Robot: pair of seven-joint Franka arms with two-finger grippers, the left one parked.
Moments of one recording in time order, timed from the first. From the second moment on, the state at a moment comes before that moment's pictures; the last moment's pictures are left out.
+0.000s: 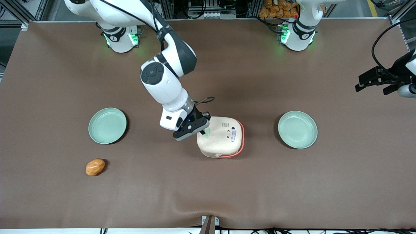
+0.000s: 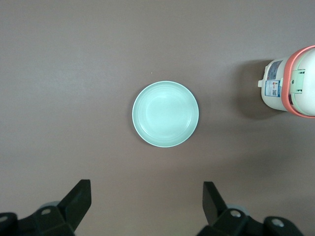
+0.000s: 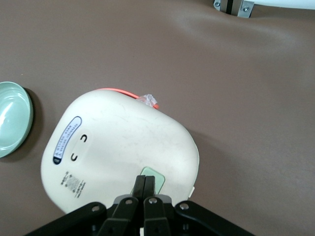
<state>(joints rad) 0.69 0.60 -0.08 -1.42 0.27 2.38 0.11</state>
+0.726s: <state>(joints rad) 0.71 0.65 -0.08 -1.40 0.27 2.39 0.11</state>
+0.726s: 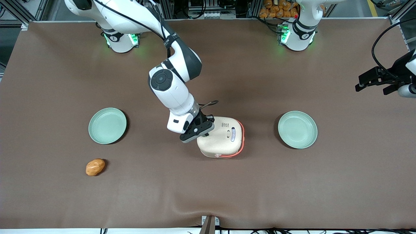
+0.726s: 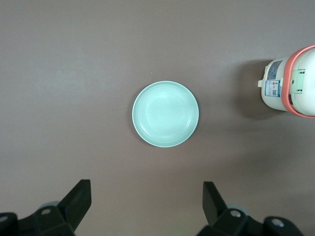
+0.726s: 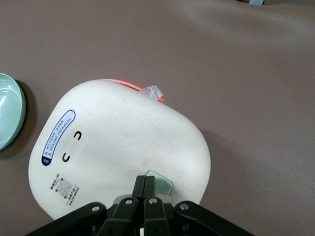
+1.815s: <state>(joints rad) 0.71 0.66 -0.08 -1.40 0.28 2.39 0.11</state>
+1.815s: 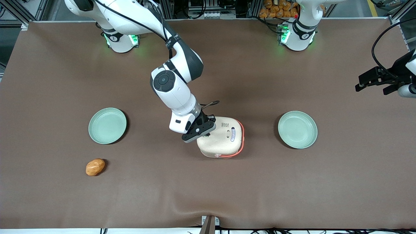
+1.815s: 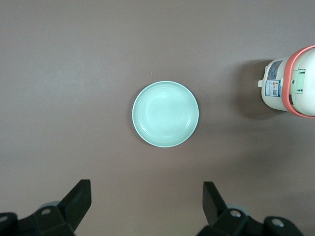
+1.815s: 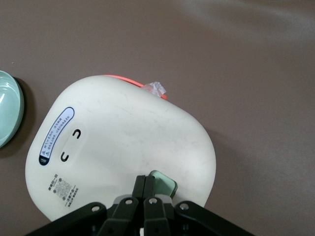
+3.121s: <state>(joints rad) 0.68 0.53 -0.09 -1.35 0.48 2.23 0.11</state>
